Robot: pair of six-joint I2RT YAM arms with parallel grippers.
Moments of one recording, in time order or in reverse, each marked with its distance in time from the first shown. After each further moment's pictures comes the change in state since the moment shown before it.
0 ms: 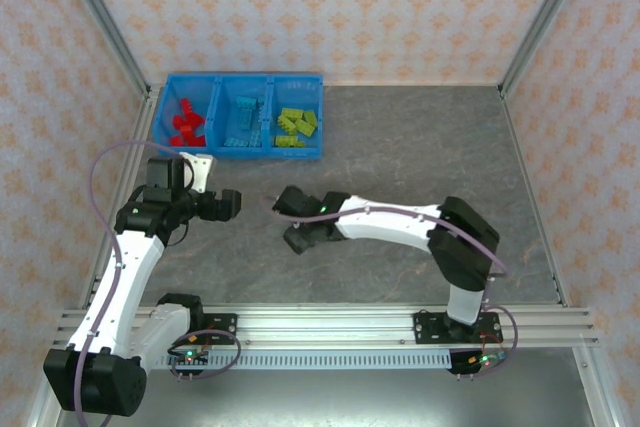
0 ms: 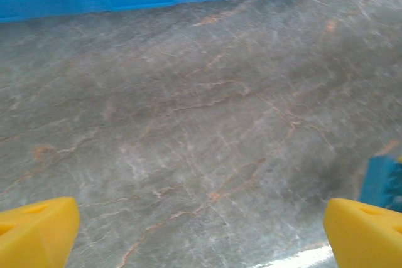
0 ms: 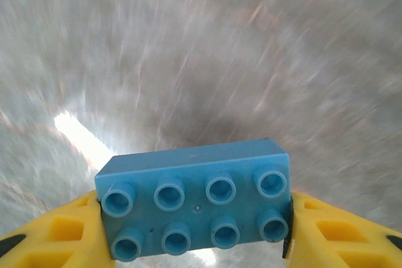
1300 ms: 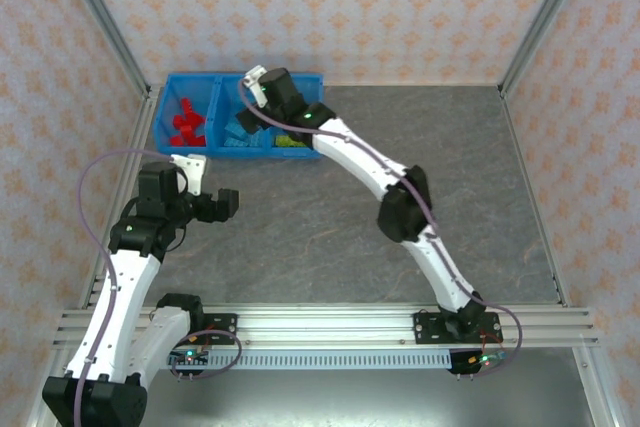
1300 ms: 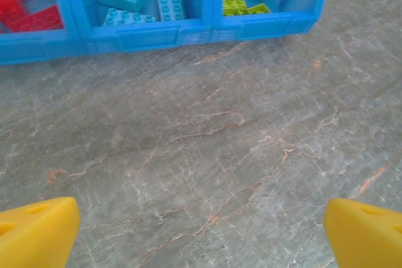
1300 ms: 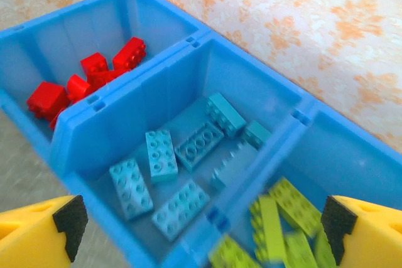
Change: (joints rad) left arm 0.002 -0.115 -0.039 0.060 0.005 -0.040; right arm -0.279 0.533 1.025 0.144 -0.015 -0.359
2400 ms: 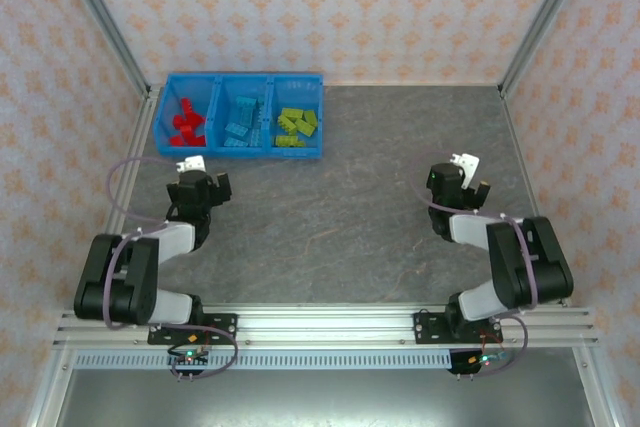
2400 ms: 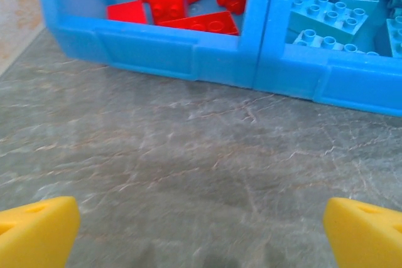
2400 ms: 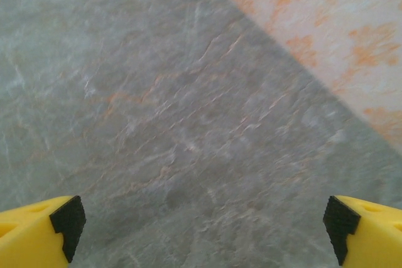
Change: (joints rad) left arm 0.000 0.637 -0.405 1.233 -0.481 -0.088; right arm -0.665 -0.832 -1.882 0.969 0.467 0.298
